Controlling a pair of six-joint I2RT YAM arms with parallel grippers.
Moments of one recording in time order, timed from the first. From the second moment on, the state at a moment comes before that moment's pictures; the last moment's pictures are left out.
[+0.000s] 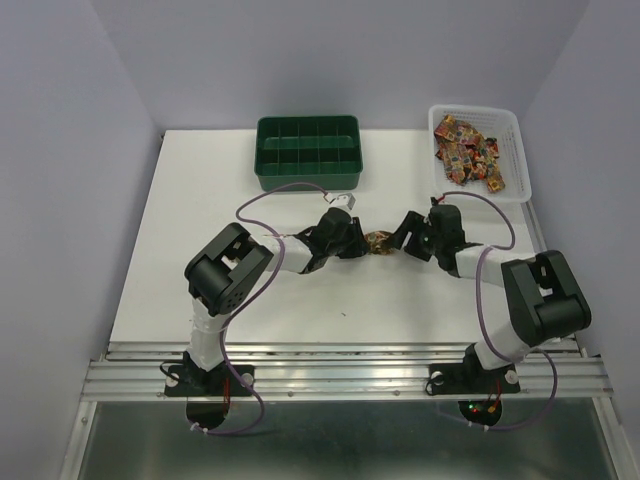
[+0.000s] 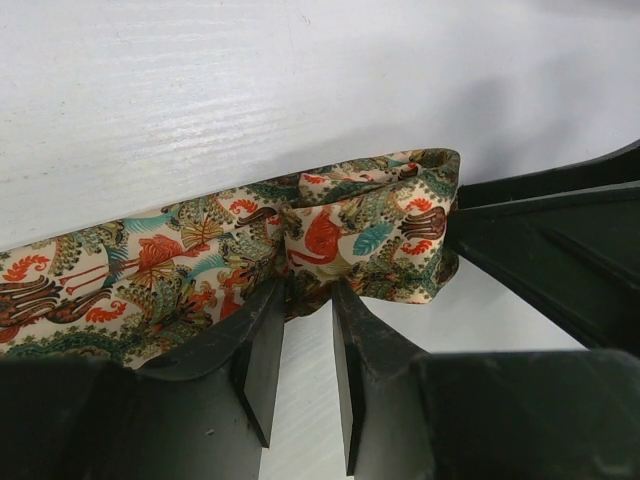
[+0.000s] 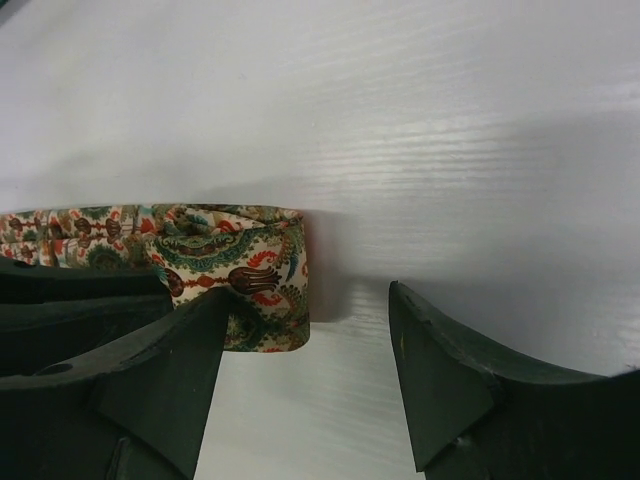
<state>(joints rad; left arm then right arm) -0.79 1.96 1.03 0.34 0.03 -0.75 0.25 1.54 0.62 0.22 -0.20 0.65</state>
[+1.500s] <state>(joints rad) -0.80 1.96 1.05 0.32 0.02 -0.74 0.26 1.55 0.68 0.16 -0.24 0.59</state>
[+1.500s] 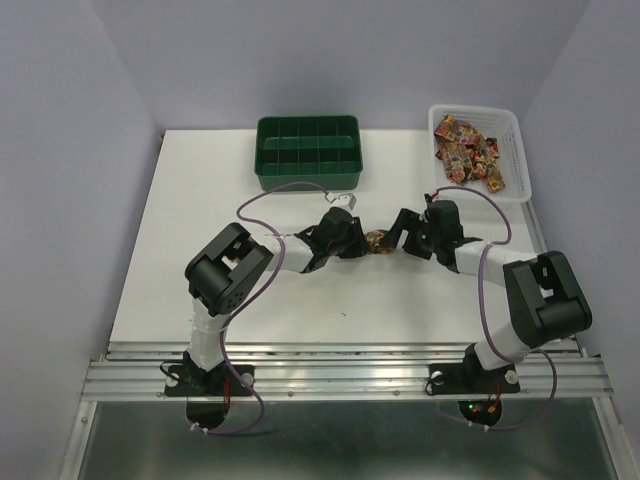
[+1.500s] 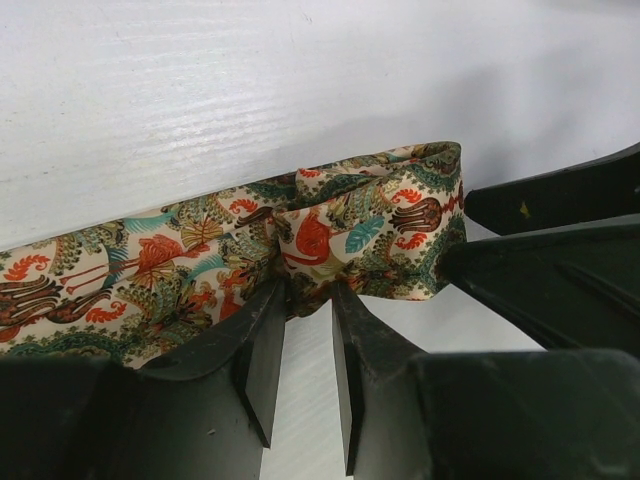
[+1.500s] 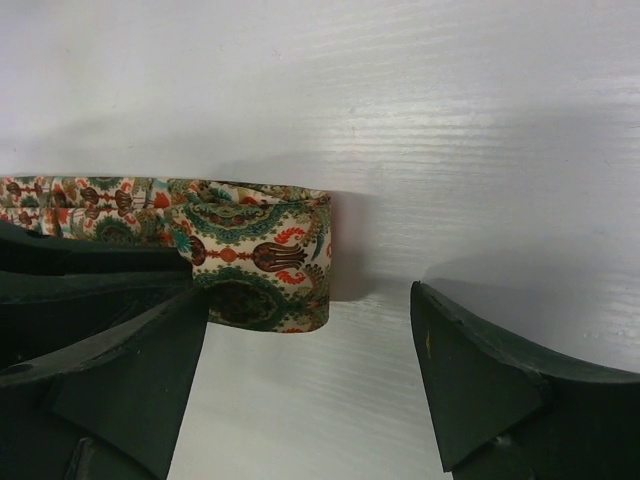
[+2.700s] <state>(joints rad) -0.80 1.96 1.05 0.31 0.02 -0.74 0.27 1.64 0.74 0.14 -0.27 0.63</state>
